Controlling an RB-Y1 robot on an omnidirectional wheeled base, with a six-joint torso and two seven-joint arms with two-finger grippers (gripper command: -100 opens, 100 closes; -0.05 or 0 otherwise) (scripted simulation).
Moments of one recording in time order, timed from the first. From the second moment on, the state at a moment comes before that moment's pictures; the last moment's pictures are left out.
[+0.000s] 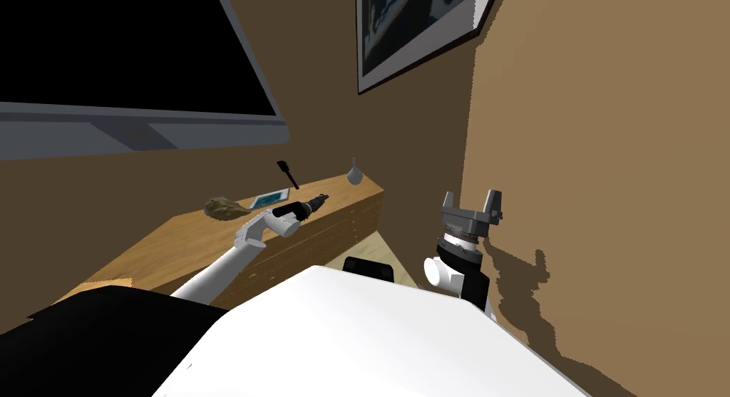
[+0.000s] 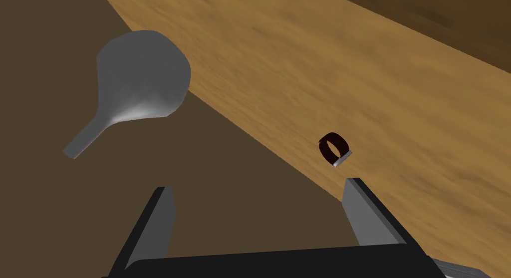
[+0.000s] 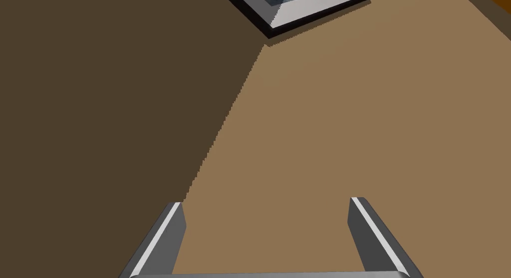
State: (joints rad) left arm 0.28 0.82 0.08 -2.14 0.47 0.73 -0.31; right arm 0.46 0.00 0.05 -2.27 -0.10 -0.54 -0.13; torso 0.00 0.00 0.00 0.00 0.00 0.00
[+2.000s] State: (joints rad) left arm 0.36 1.08 0.05 -1.85 0.45 1.02 -0.37; right arm 0.46 0.00 0.05 -2.27 -0.10 -0.54 -0.13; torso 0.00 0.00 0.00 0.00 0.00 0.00
